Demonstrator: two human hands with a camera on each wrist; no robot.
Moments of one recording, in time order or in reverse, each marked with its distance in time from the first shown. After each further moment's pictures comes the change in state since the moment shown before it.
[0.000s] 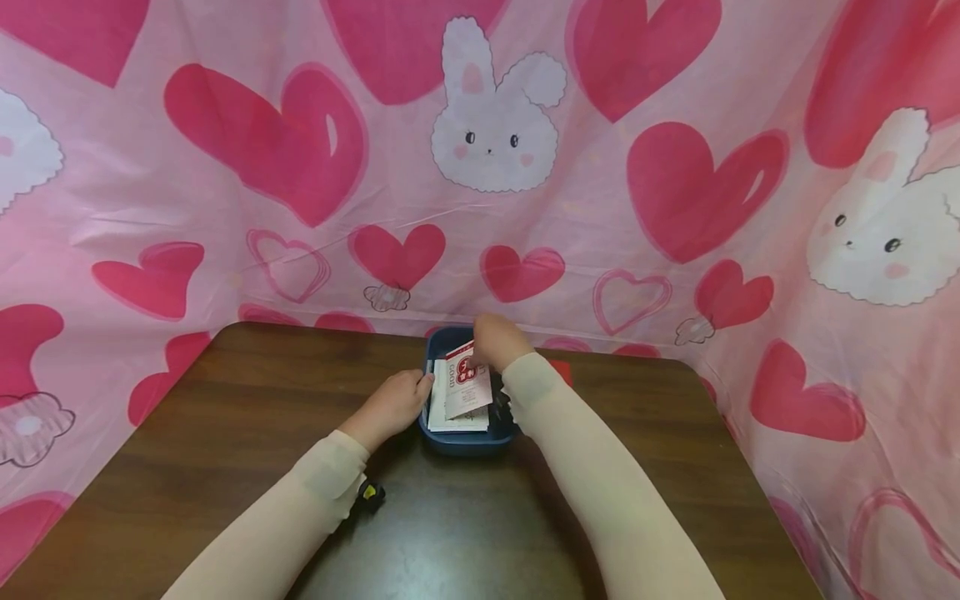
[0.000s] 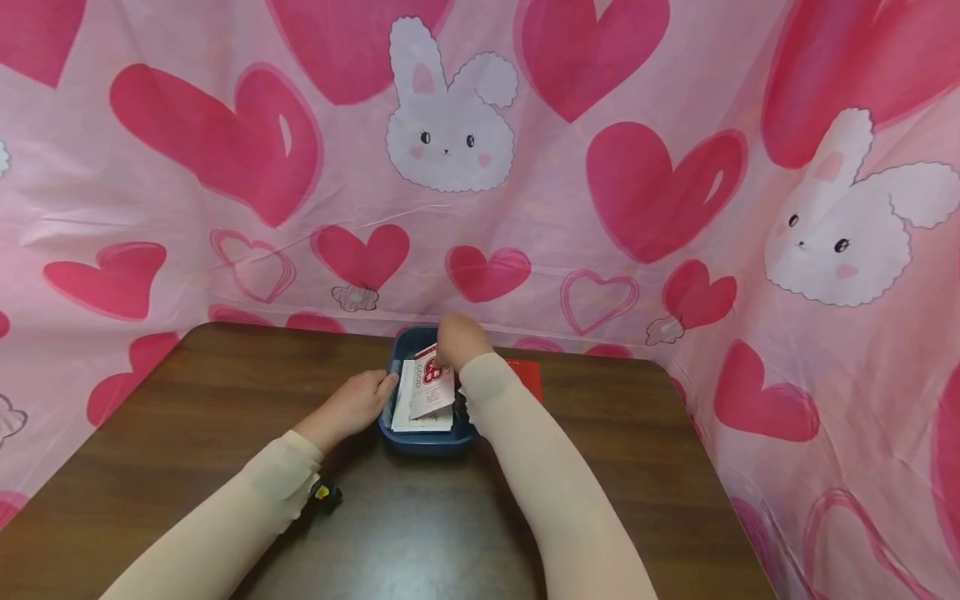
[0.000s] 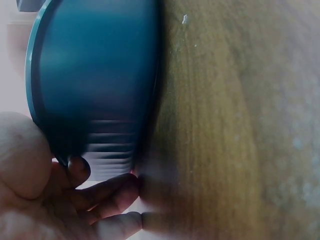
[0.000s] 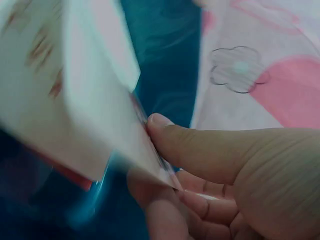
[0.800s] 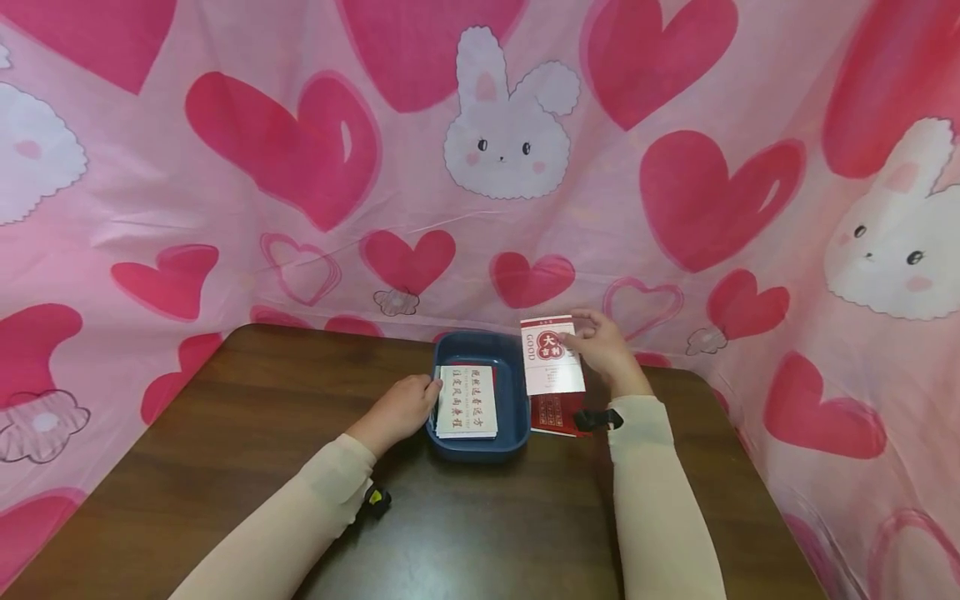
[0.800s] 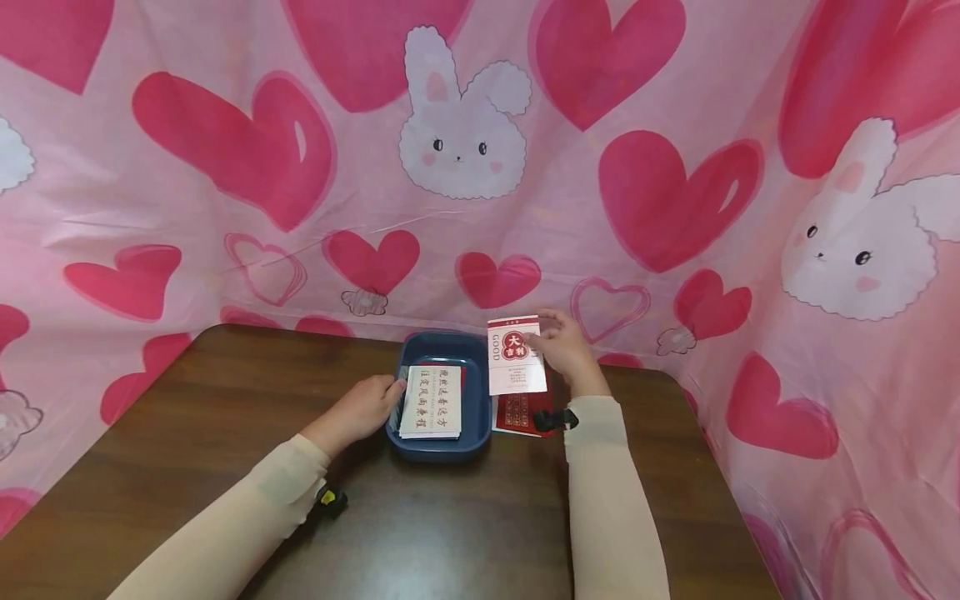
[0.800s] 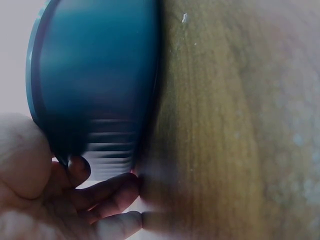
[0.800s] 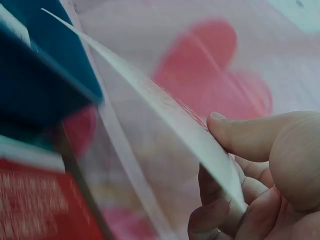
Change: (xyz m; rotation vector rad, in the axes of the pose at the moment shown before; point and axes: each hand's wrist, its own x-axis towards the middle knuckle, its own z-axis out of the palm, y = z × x) left_hand 0.000 -0.001 0.001 -0.036 -0.006 -0.032; right_hand -0.035 0.150 -0.029 0.881 0.196 0.156
